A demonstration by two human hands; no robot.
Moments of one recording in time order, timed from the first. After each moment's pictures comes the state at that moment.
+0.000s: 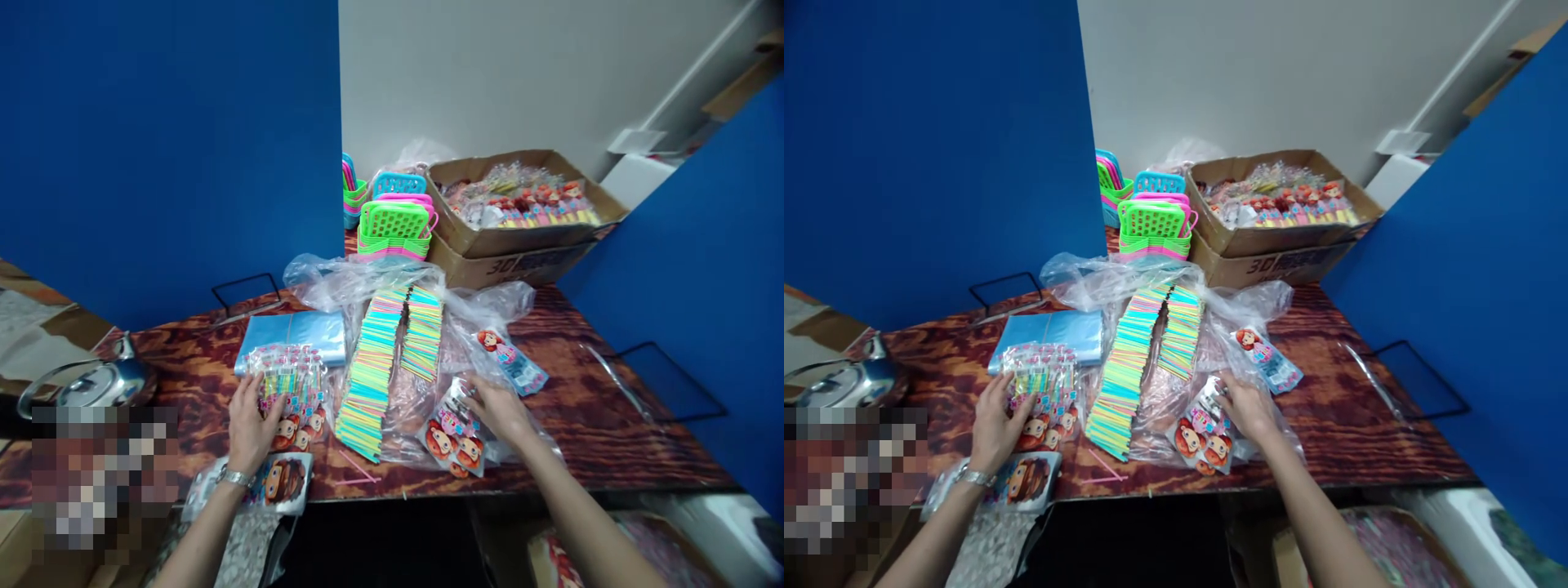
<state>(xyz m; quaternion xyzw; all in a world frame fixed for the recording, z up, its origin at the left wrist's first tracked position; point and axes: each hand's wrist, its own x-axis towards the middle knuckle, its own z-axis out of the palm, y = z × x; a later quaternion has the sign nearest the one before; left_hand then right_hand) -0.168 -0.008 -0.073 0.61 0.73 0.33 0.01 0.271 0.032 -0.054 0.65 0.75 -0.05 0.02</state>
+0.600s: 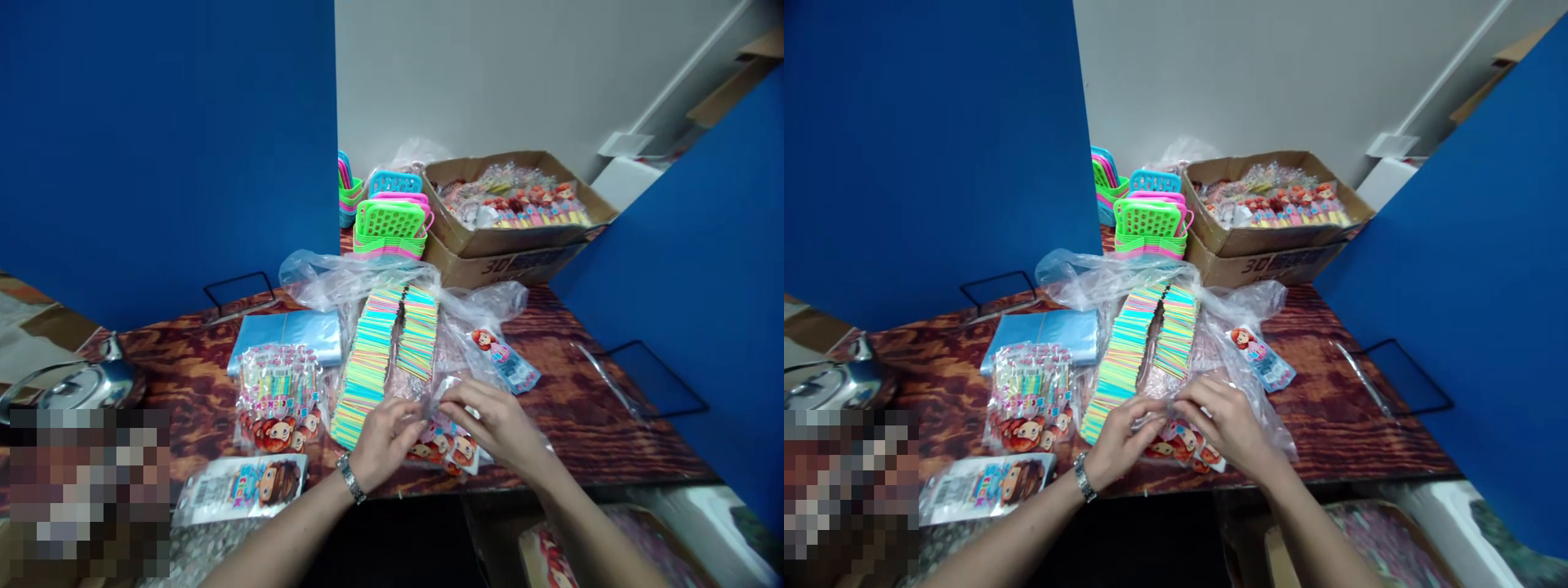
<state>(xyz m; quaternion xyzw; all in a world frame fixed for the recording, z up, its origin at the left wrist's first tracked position) 0.022 -0.014 -0.009 0.71 0.44 0.37 0.41 0.210 0.004 0.057 0.43 0.85 -0.14 -0.26</state>
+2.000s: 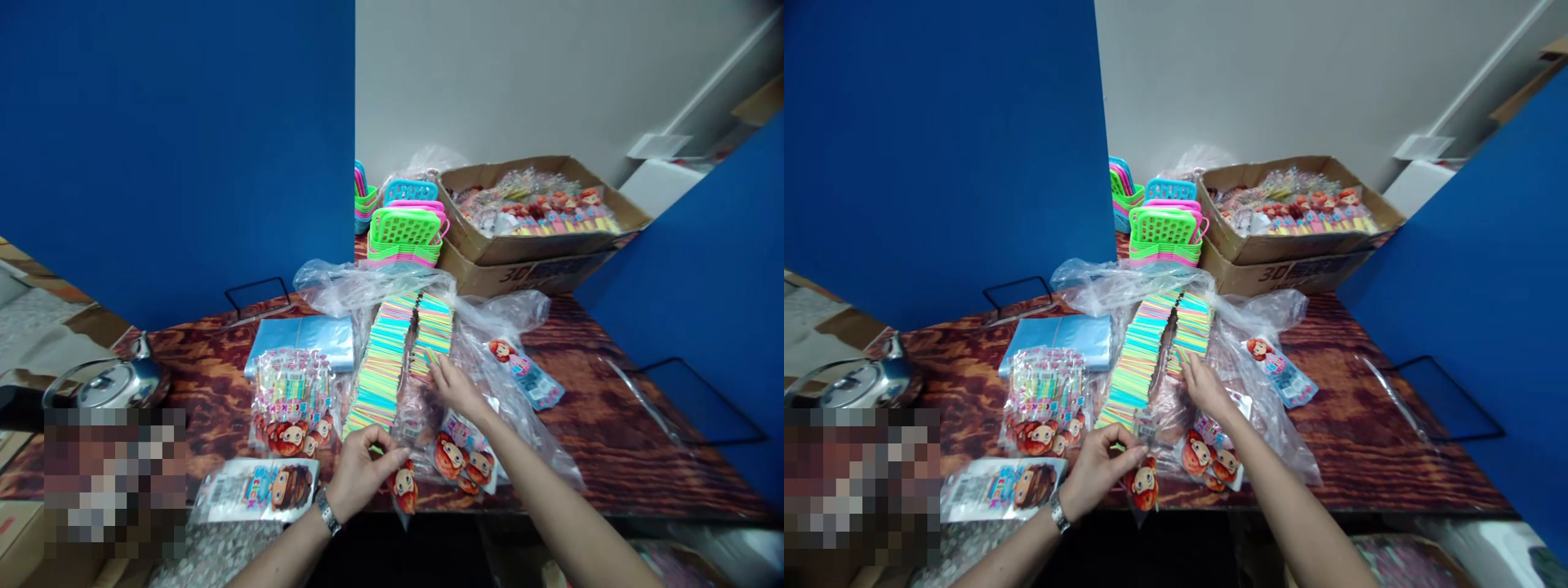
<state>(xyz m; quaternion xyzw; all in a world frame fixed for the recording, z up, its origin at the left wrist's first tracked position) -0.013 -0.036 -0.021 0.51 0.53 0.38 0.56 0.189 0.078 -0.046 0.60 0.72 -0.29 -0.21</state>
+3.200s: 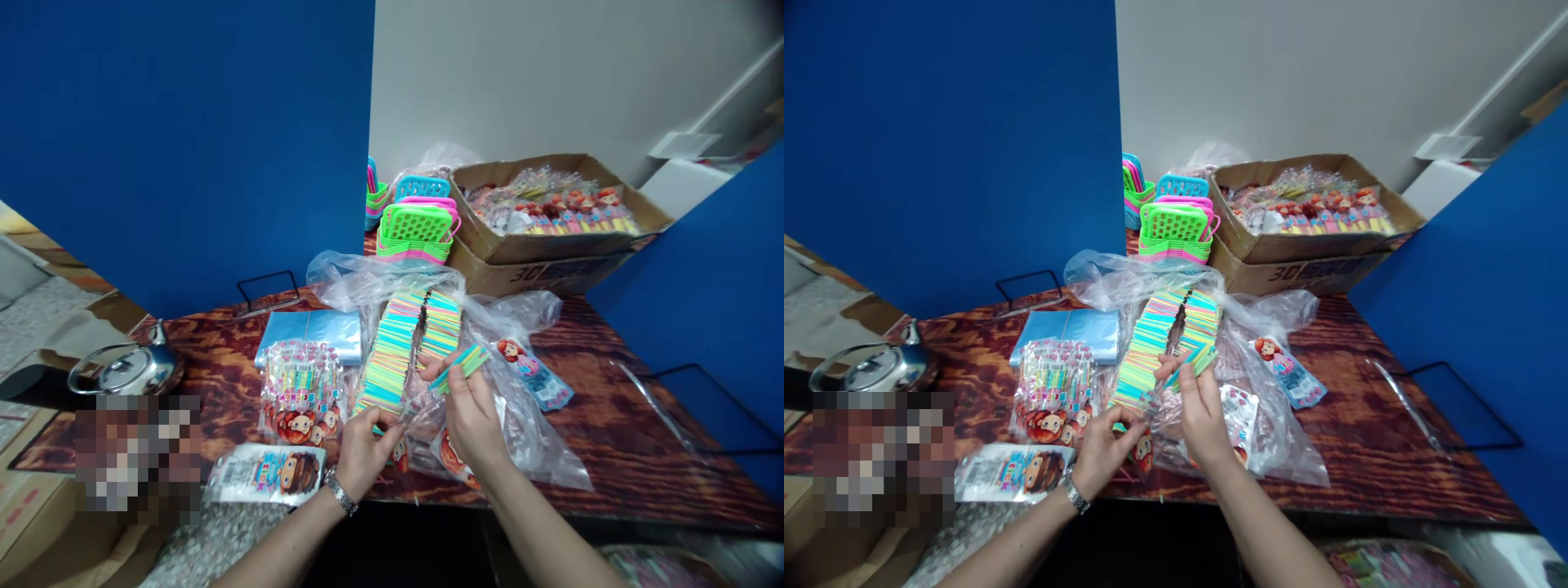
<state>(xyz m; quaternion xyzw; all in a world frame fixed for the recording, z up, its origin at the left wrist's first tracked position) -0.016 -0.028 -0.025 0.60 0.59 0.40 0.37 0.130 0.012 0.034 0.46 0.51 -0.45 -0.57</state>
